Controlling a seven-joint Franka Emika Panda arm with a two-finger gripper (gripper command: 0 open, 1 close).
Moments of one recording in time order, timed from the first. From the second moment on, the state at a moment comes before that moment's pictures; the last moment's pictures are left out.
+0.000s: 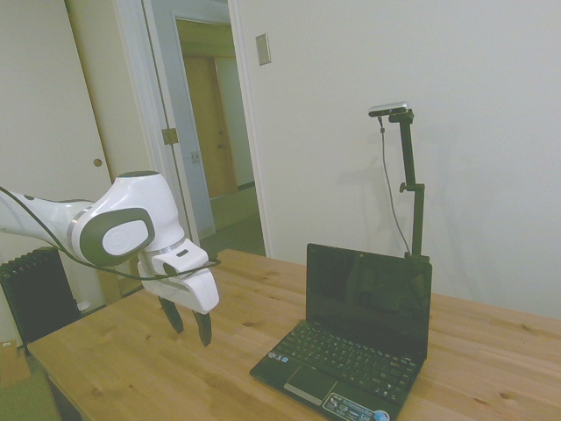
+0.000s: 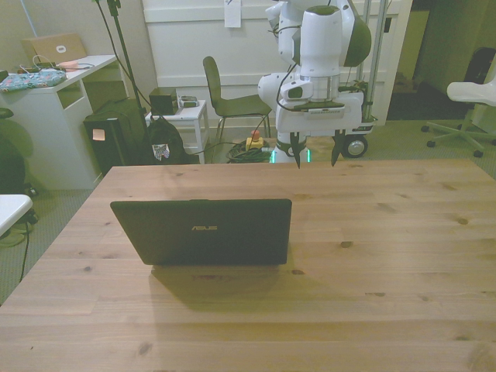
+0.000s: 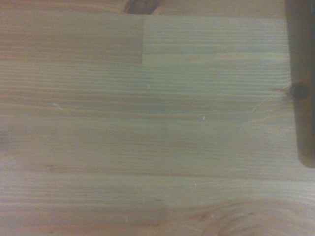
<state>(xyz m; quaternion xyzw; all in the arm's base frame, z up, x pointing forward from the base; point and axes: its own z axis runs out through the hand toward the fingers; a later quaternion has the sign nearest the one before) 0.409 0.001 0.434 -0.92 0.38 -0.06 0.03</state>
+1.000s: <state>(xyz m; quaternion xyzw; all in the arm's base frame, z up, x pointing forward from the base) 0.489 -0.077 0.520 -0.90 0.41 -0.12 0.01</state>
